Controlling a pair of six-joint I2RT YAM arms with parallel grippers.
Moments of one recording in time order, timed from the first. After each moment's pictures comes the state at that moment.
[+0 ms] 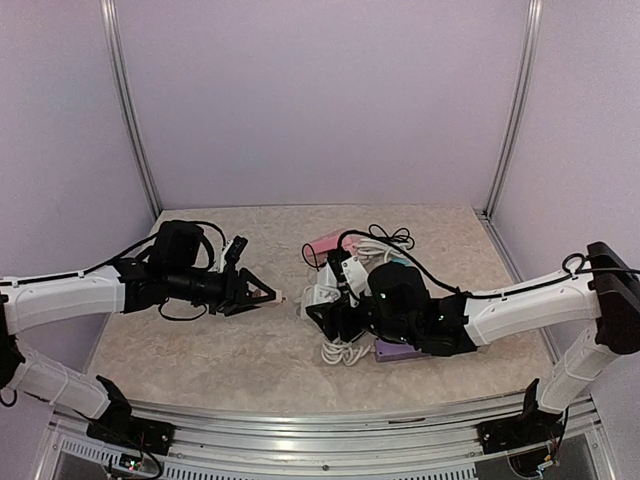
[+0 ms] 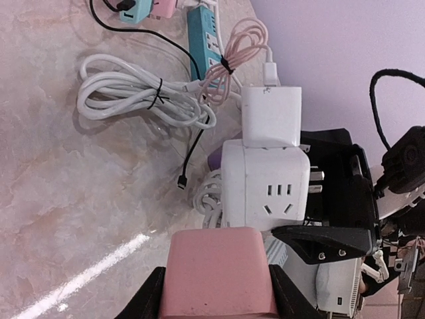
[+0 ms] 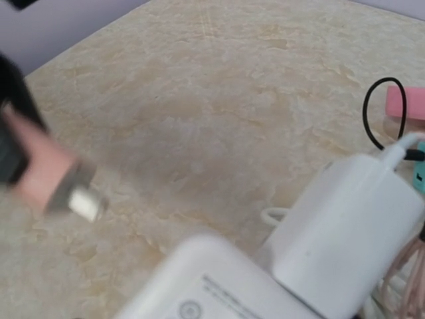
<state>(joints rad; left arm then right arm) -0.66 1.26 0.76 -0.09 0.54 -0.75 1.13 1.57 0.85 0.34 0.27 0.27</state>
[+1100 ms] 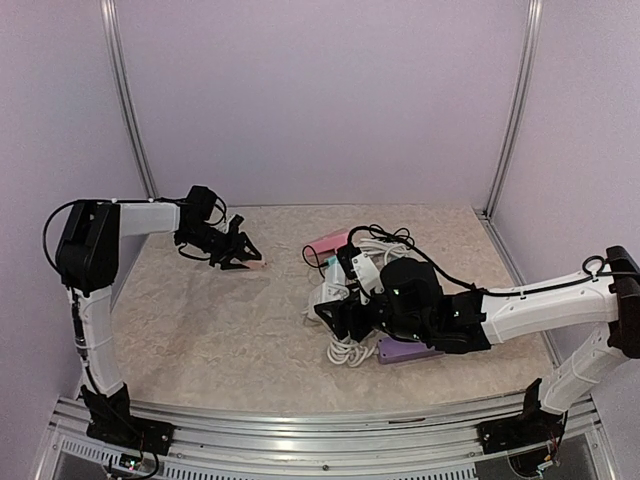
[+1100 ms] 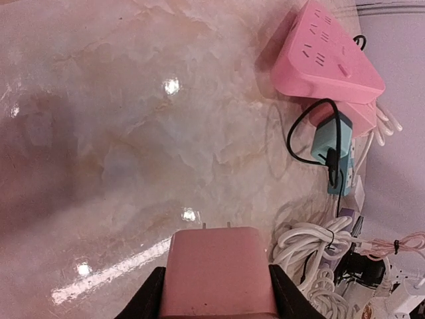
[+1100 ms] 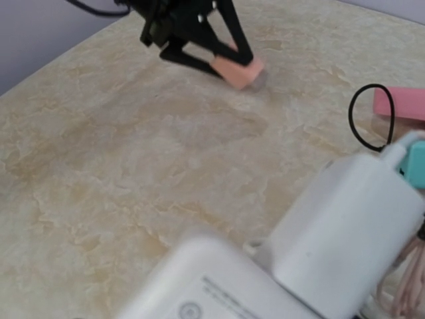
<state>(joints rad) -0.24 2.06 1.51 -0.50 0.69 -0.37 1.13 1.47 0.83 0.26 0.26 0.27</state>
